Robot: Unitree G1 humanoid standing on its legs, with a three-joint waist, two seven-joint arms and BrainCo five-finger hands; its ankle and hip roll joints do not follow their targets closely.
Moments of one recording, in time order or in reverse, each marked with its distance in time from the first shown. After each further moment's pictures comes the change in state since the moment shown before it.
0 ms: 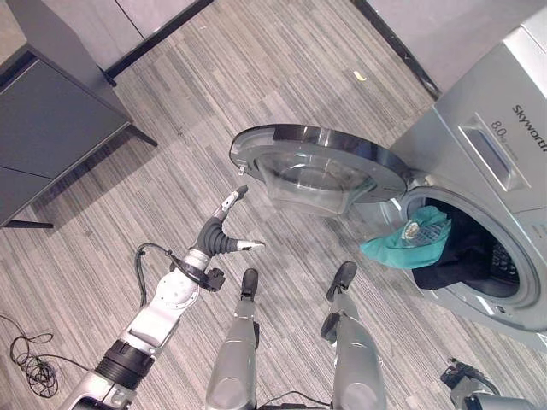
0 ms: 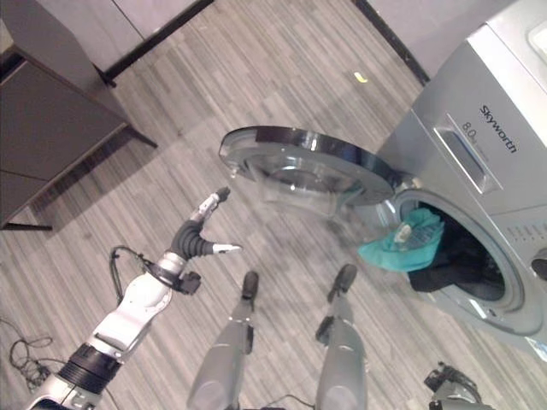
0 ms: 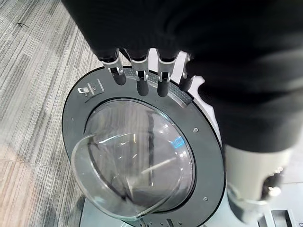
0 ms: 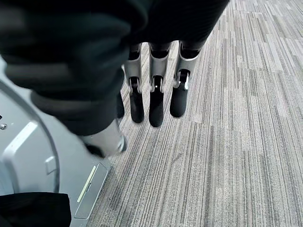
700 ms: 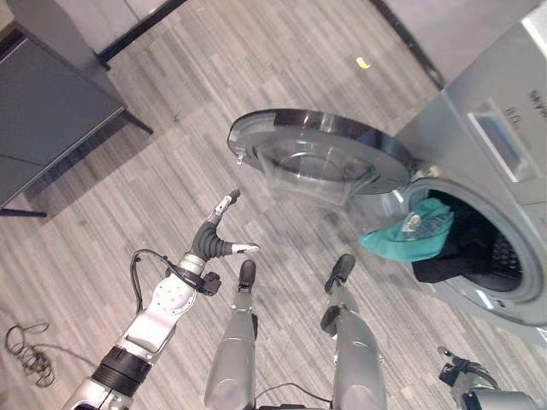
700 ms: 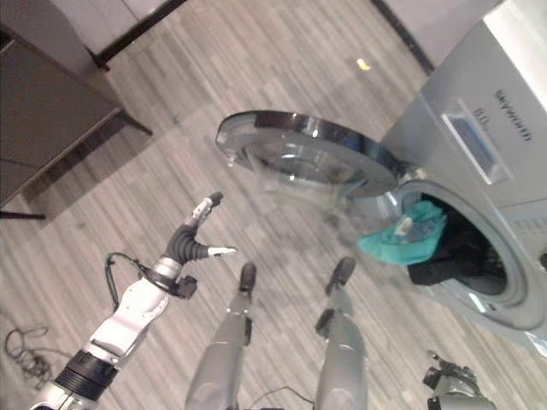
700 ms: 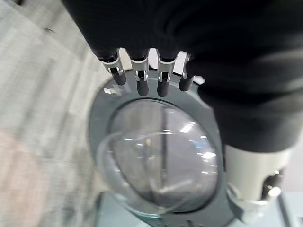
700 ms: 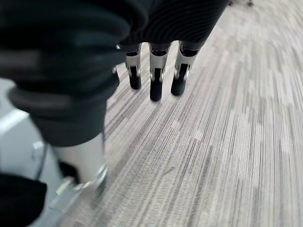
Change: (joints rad) left arm 0.053 0.007 0.028 -0.022 -0.002 -0.001 0.028; right arm -0.058 -0.042 0.111 0.014 -0.158 0.022 -0.038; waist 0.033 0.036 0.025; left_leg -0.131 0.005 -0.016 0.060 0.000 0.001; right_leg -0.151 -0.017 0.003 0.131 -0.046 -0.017
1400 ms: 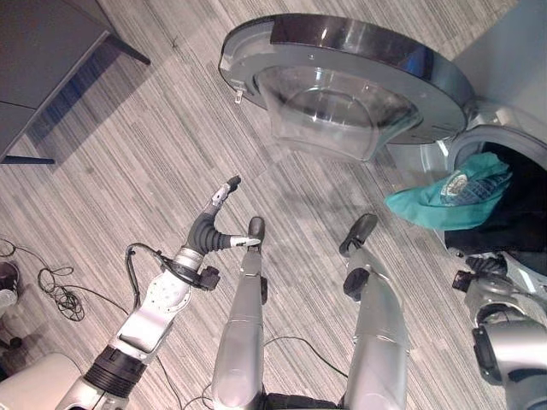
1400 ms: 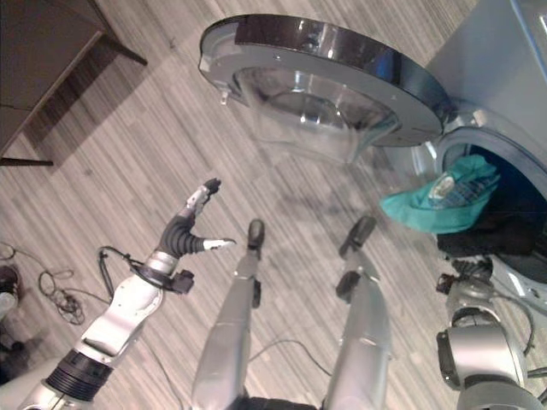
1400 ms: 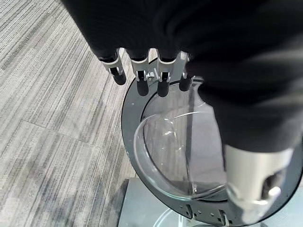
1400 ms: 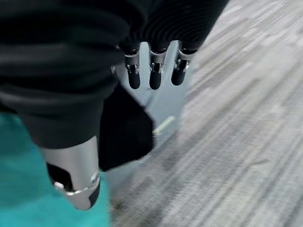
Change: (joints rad) left arm -0.027 0.043 0.011 -0.084 -0.045 0.000 0.013; right arm -0.429 -0.138 0.178 -0.083 -0.029 -0.045 -0.035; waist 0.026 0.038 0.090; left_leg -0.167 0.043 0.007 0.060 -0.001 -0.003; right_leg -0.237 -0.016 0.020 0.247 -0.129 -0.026
